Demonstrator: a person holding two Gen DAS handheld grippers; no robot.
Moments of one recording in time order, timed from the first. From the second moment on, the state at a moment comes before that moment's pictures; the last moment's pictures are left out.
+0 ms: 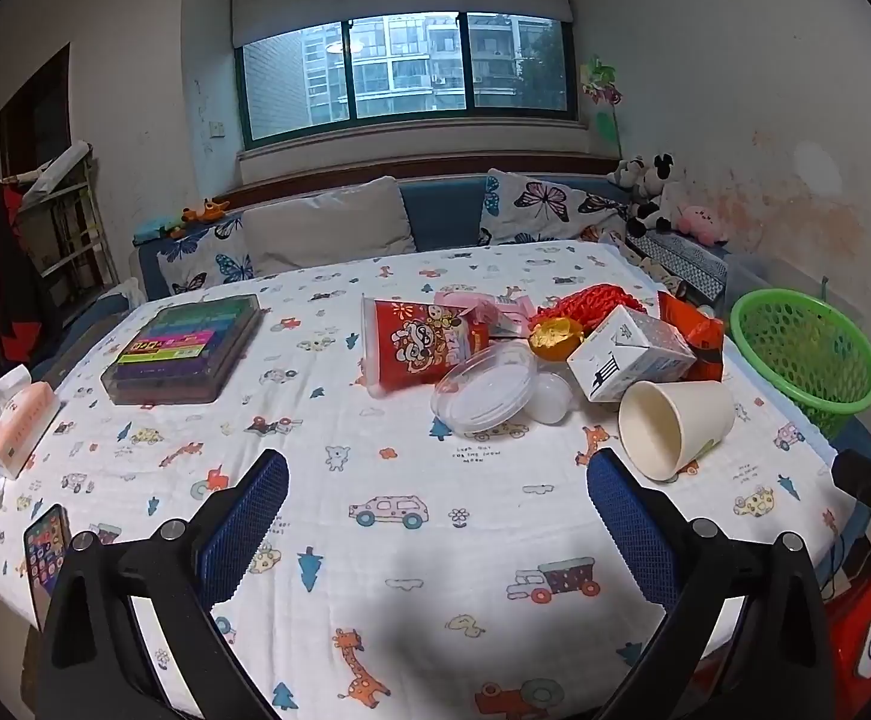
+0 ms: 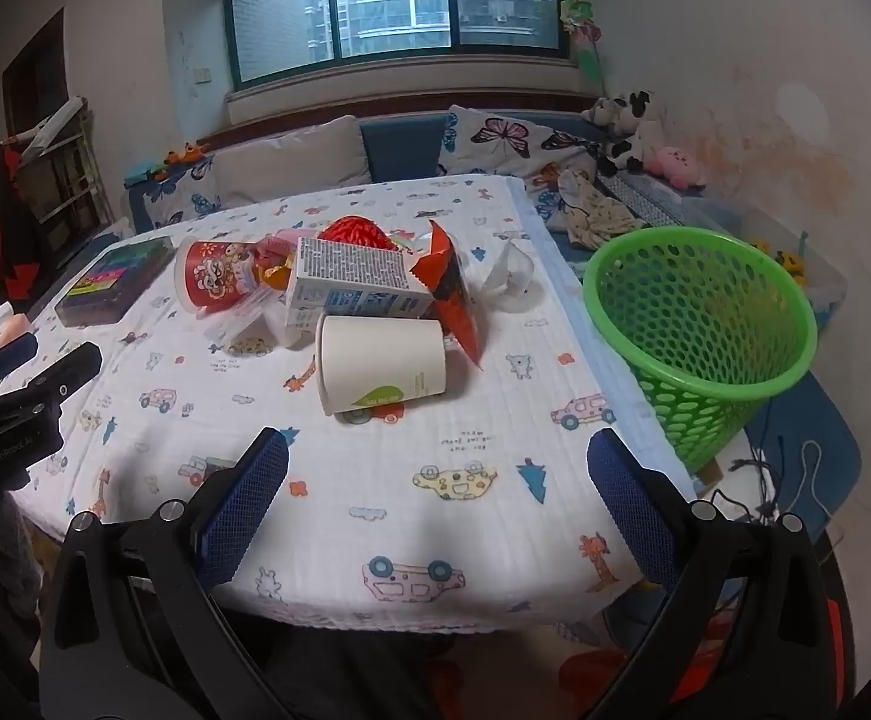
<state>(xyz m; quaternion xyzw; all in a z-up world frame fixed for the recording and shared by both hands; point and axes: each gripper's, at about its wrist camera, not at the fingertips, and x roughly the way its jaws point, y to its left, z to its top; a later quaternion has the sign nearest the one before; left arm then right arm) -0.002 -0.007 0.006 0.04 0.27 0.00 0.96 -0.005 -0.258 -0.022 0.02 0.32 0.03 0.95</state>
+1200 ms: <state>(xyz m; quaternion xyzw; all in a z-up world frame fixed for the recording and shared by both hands) 0.011 -0.007 -0.001 0.04 0.28 0.00 0.96 0.004 -0.255 -0.027 0.02 0.33 0.03 0.94</state>
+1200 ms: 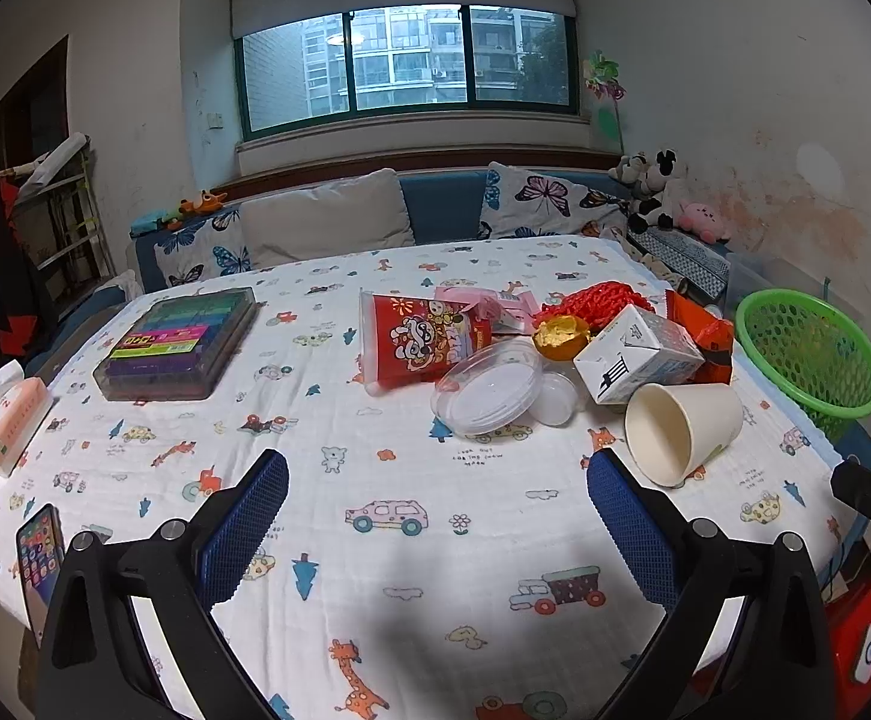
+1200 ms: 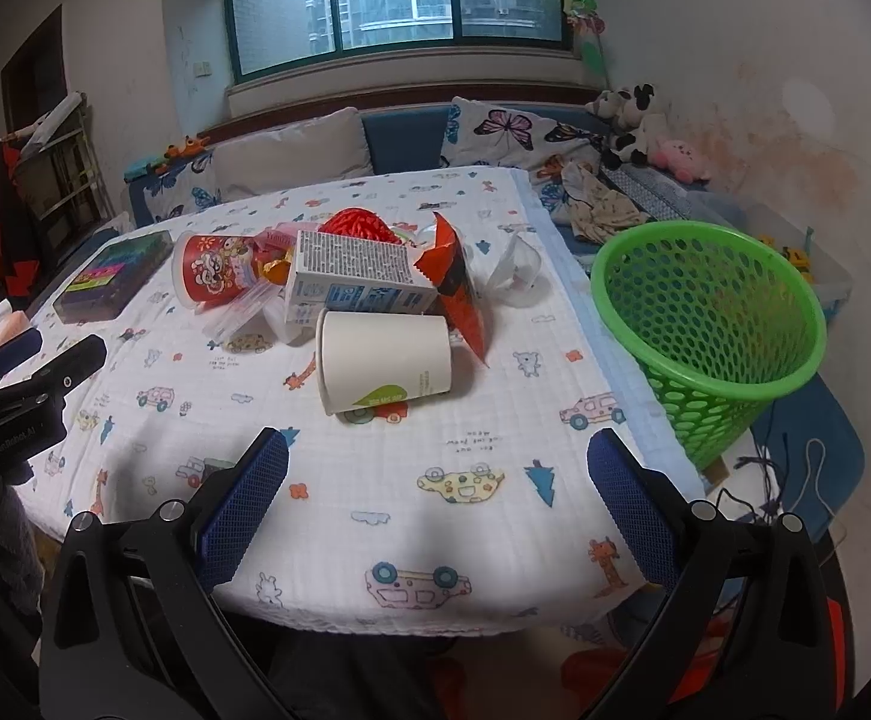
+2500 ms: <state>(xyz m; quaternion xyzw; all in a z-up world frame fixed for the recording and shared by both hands) 0.050 -0.015 0.004 0.05 0.30 -0.02 0.95 0.055 -0.266 -0.016 0.02 0.35 0.05 0.94</state>
